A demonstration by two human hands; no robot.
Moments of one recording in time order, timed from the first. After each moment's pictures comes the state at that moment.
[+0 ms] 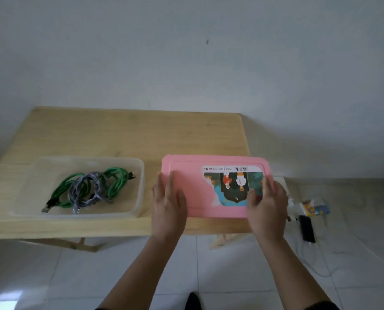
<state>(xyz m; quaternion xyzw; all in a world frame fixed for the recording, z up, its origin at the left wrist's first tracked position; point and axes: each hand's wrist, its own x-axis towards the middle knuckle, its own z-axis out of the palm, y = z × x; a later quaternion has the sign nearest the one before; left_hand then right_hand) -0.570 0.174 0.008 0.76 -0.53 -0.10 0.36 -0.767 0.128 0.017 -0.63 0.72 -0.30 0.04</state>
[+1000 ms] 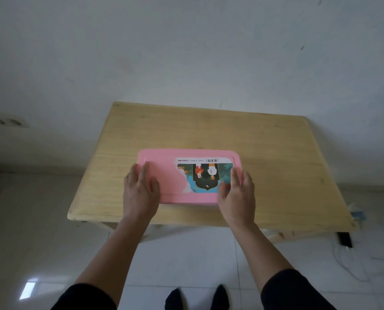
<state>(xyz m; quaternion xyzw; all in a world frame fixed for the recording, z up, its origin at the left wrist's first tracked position) -0.269 0.250 0.019 0.82 -0.49 -0.09 0.28 -0.474 0.193 0.006 -0.70 0.66 -0.27 0.09</state>
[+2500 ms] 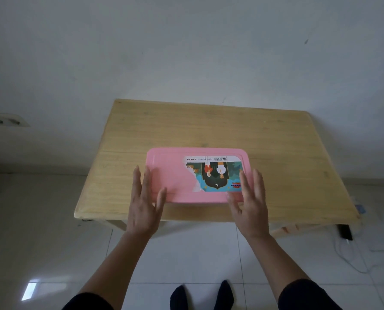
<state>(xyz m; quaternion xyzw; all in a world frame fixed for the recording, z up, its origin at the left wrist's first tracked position) -0.263 0.284 -0.006 0.75 -0.53 -0.15 0.36 -0.502 0.218 -0.016 -0.75 0.57 -0.33 0.10</state>
